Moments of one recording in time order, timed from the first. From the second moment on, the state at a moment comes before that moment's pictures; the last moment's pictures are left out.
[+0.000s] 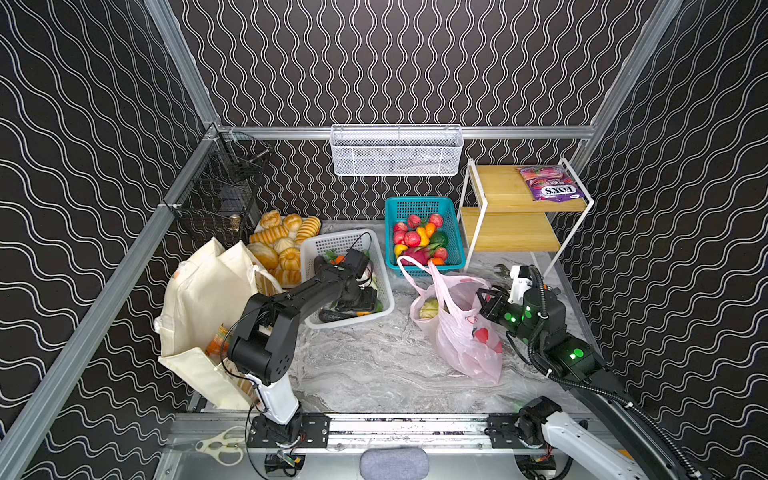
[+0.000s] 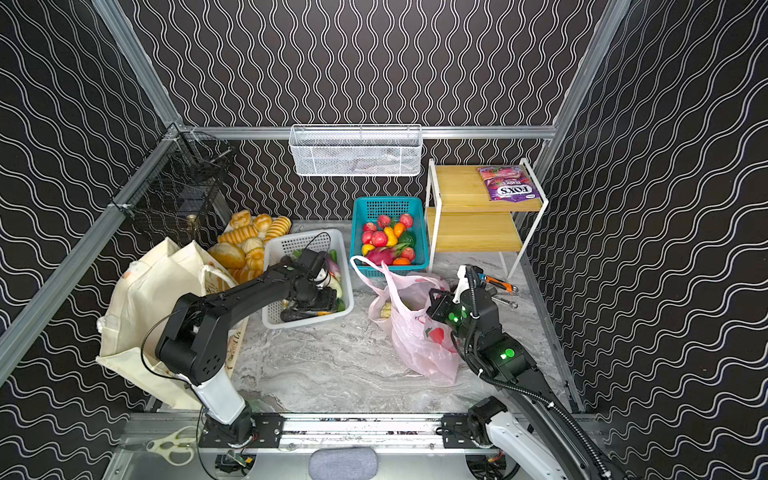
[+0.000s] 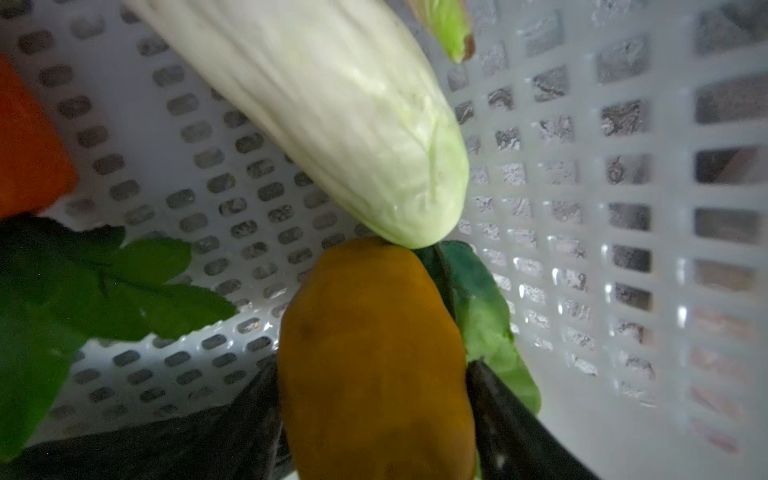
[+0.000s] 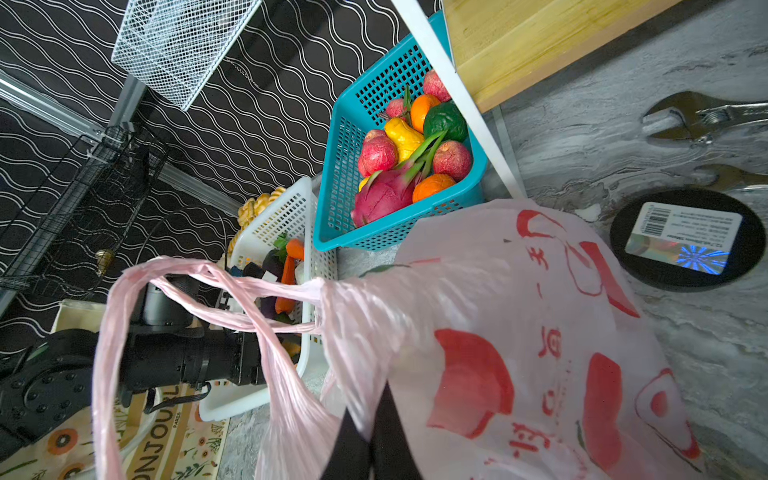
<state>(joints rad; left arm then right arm) -0.44 1.75 1.19 -0.69 0.12 -0.34 0.47 0.74 0.71 -0.36 0.01 0.77</state>
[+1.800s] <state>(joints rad) -0.80 1.58 1.21 -0.32 0.27 -0.27 0.47 0.74 0.69 -0.29 -0.04 0.82</state>
